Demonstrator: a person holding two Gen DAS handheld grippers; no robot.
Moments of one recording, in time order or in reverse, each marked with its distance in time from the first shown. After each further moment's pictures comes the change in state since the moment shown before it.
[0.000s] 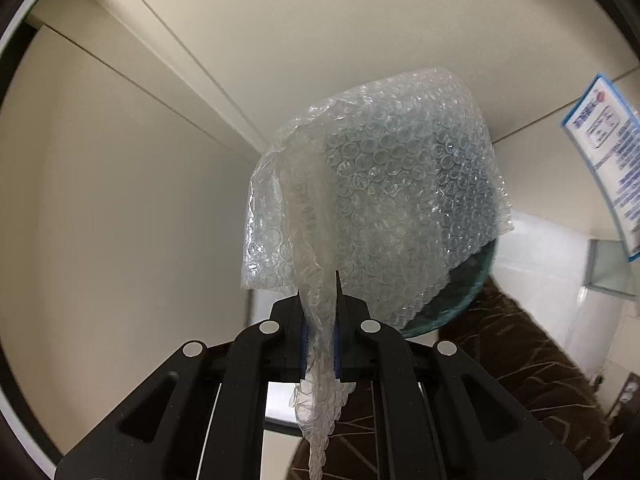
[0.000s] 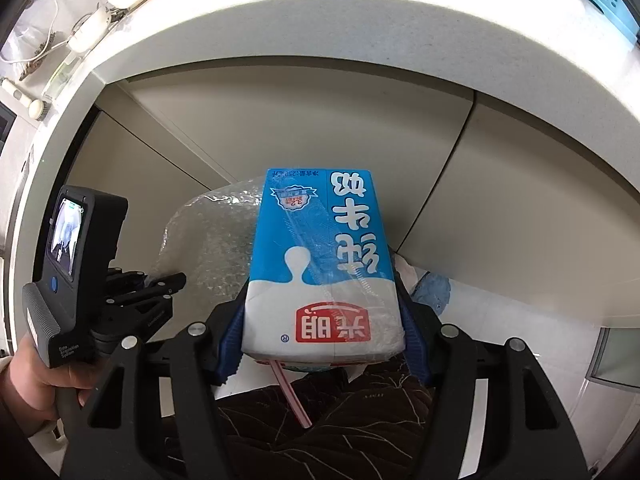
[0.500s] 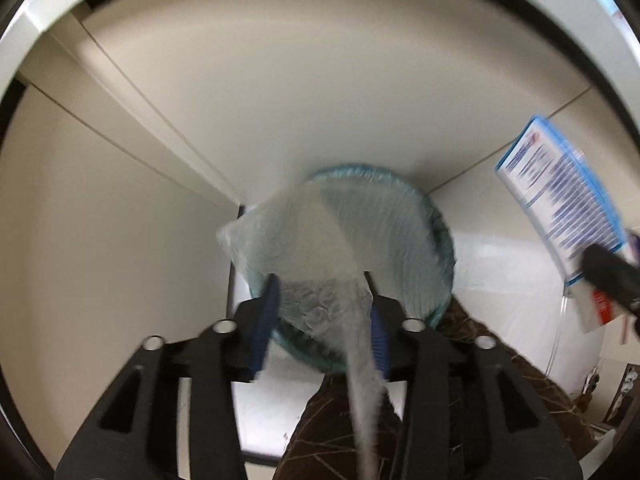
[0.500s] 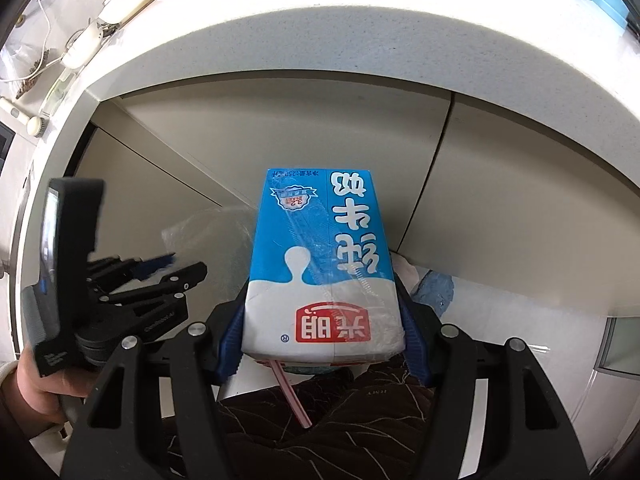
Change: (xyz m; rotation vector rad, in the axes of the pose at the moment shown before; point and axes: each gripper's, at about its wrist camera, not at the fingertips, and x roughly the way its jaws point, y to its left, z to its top) left arm -0.036 -0.008 0.000 0.052 -0.162 -0.070; right arm -0.006 -0.011 0.000 0.028 -0.009 0.003
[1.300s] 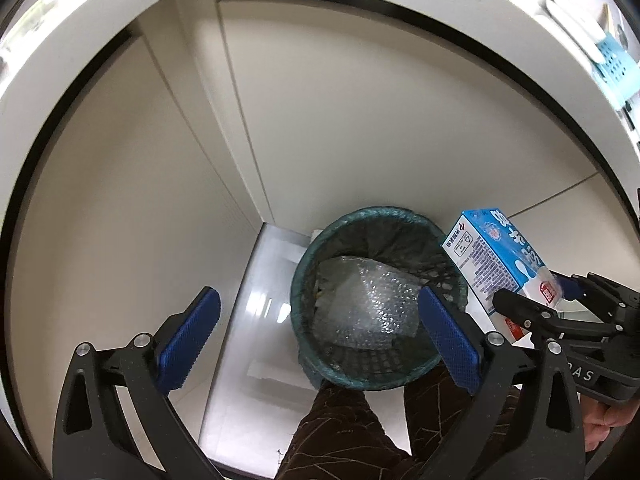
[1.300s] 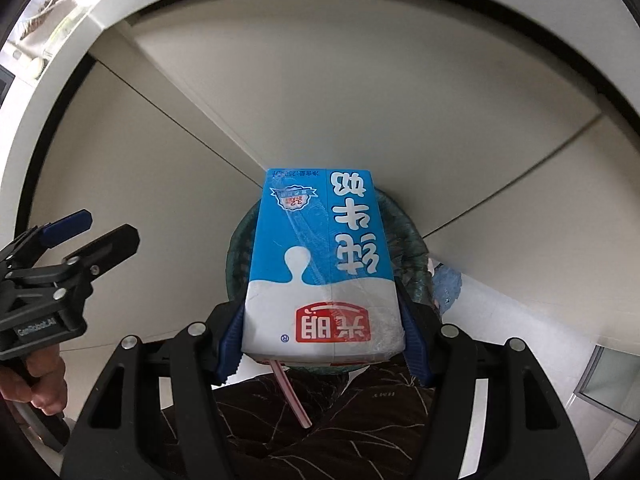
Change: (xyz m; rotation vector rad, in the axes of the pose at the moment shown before) left arm -0.063 0.079 -0.006 -0.195 -0.107 0.005; right arm 0.069 0.049 0.015 -0.148 0.132 -0.001
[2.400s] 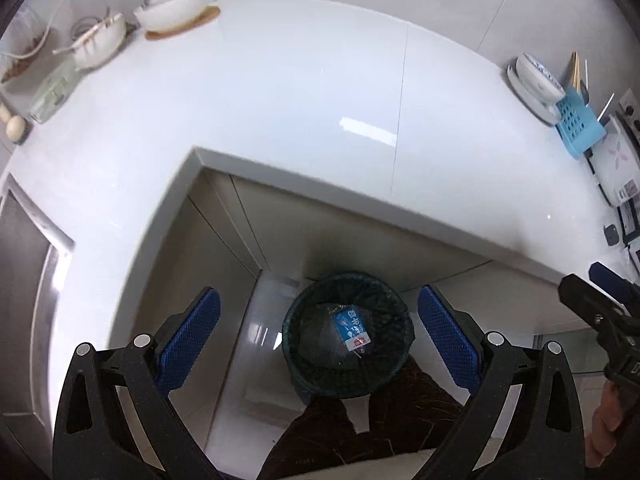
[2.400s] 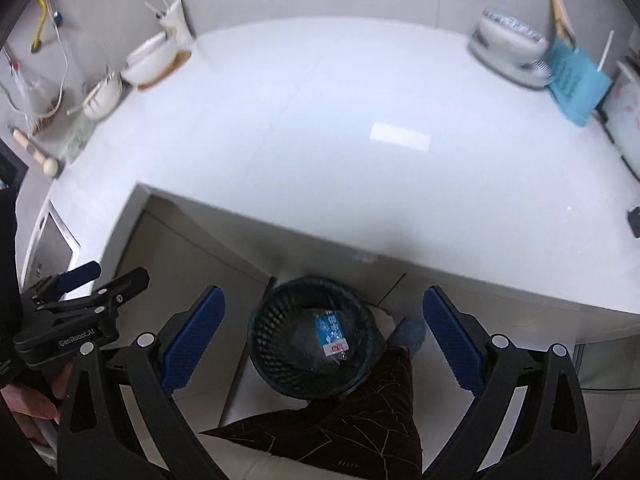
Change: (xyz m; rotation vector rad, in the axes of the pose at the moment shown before) left arm -0.175 -0.028 0.070 0.009 -0.124 -0.019; right arm -0.256 -0.004 0.035 0.147 -0.309 -0.104
